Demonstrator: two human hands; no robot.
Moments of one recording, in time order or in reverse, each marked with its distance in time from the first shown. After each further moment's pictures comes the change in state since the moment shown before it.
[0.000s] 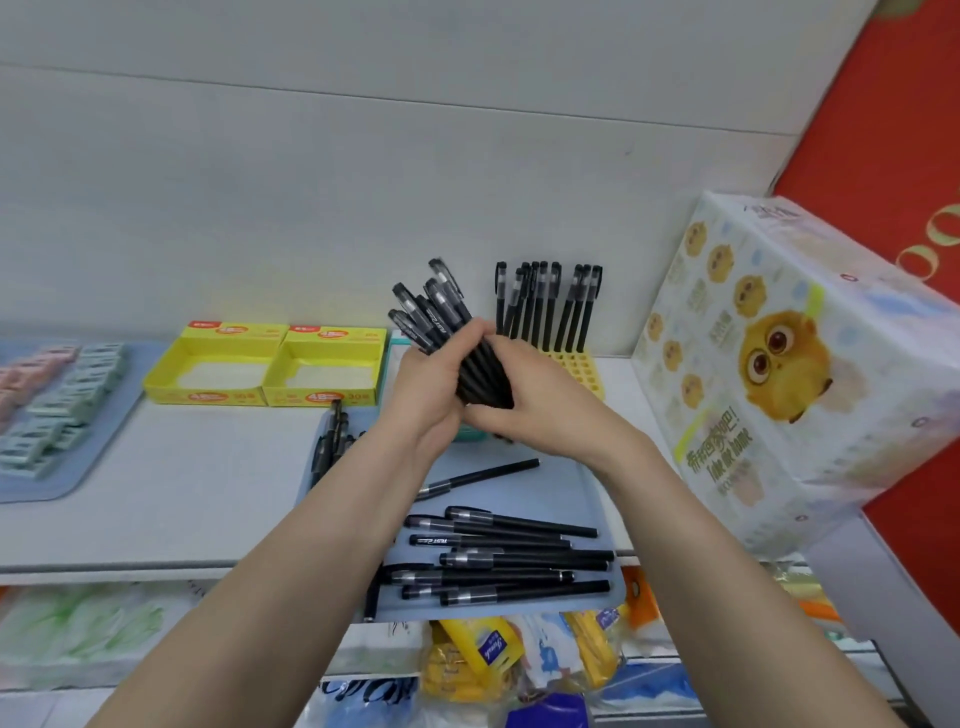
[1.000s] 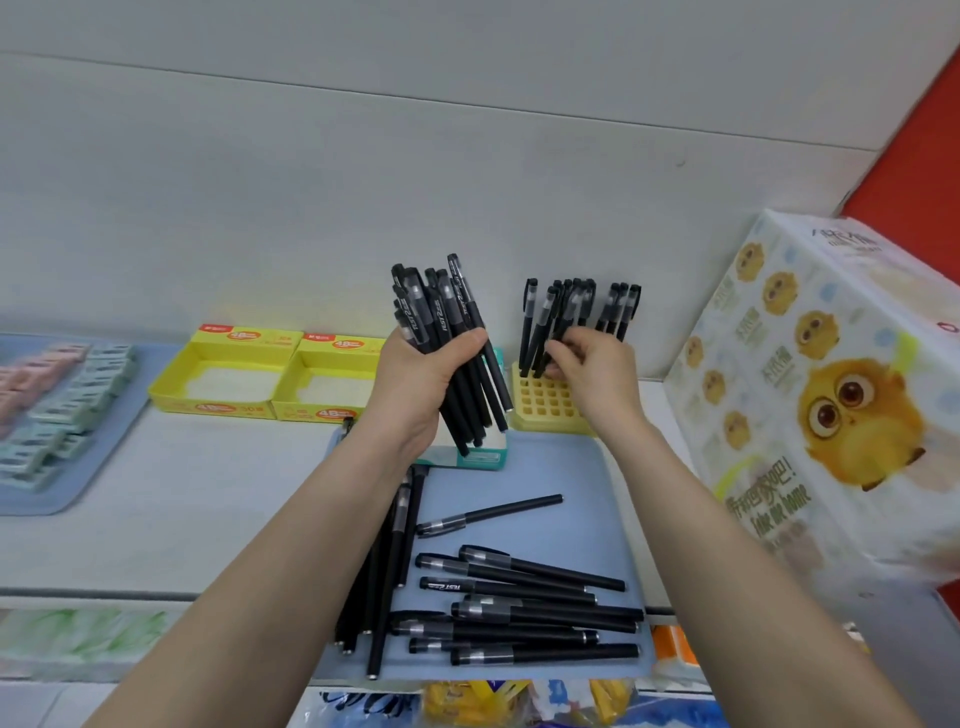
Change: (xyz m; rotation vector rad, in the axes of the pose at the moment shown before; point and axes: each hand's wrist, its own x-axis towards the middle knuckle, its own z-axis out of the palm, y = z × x) left_hand 0.025 0.025 -0.022 0.215 0.049 0.199; right_hand 0.066 0.091 0.011 0.157 0.428 0.322
